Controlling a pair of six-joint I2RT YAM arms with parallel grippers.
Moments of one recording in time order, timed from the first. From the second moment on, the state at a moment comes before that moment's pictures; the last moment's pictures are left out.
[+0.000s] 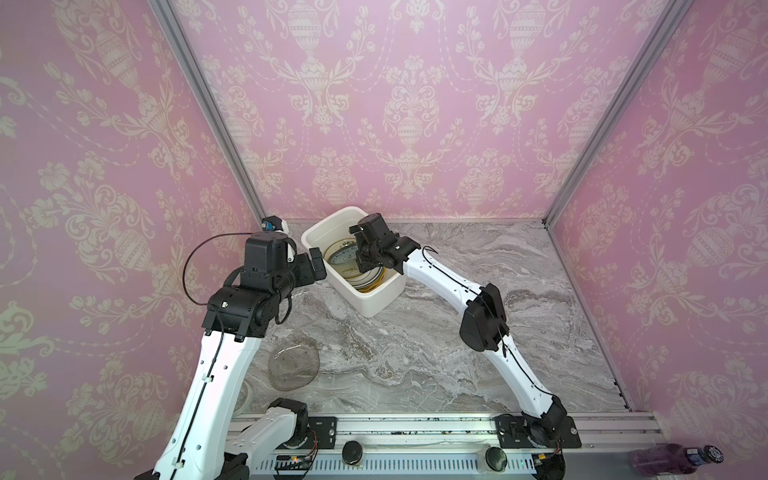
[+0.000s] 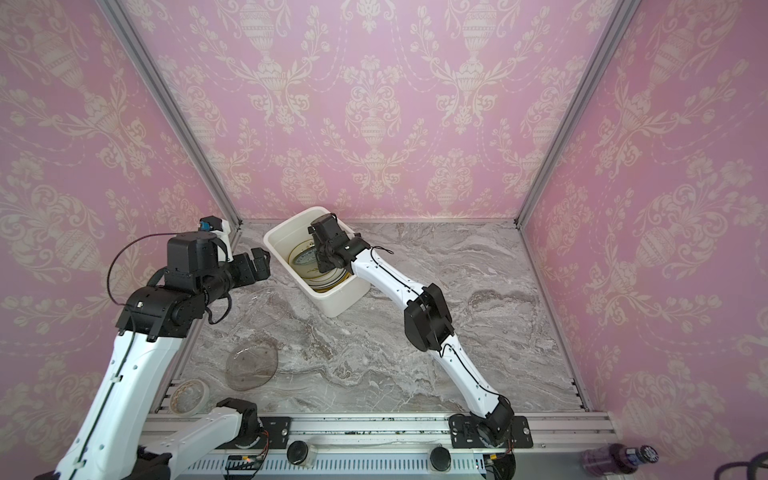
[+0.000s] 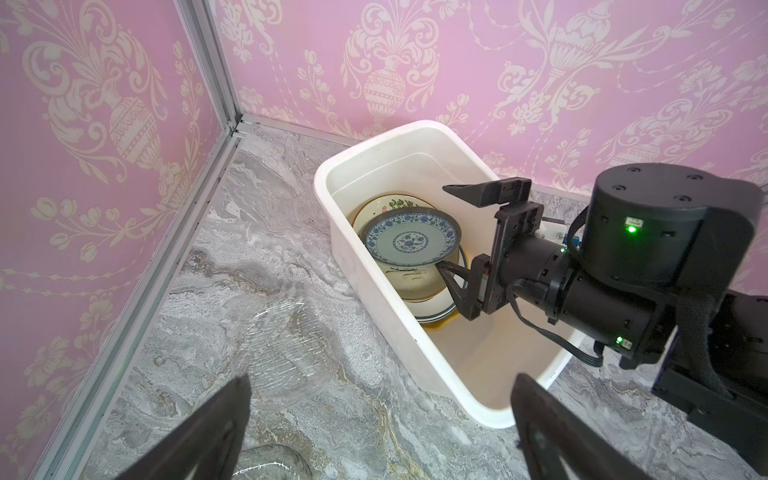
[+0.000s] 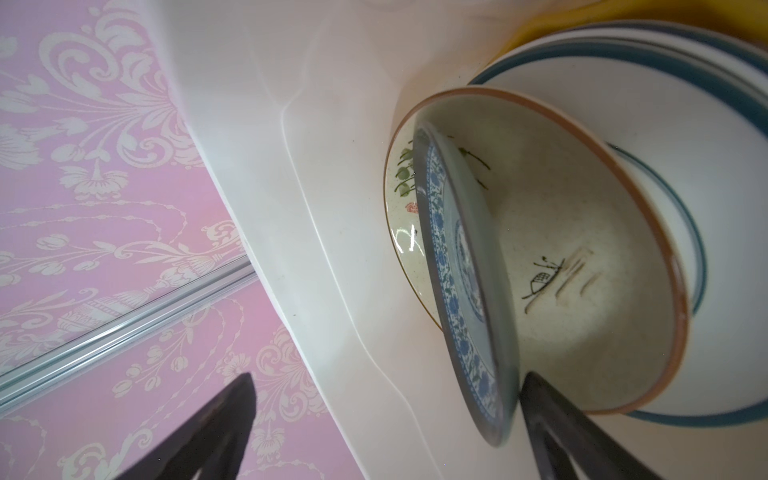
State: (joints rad) left arm -0.19 1.04 1.41 -0.97 -0.15 -0.36; right arm 0.76 2.49 2.45 -0.55 0.07 1.85
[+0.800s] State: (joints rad) left arm -0.19 1.04 1.41 -0.97 -0.15 -0.33; right arm 0.77 2.59 2.50 -0.59 0.01 1.86
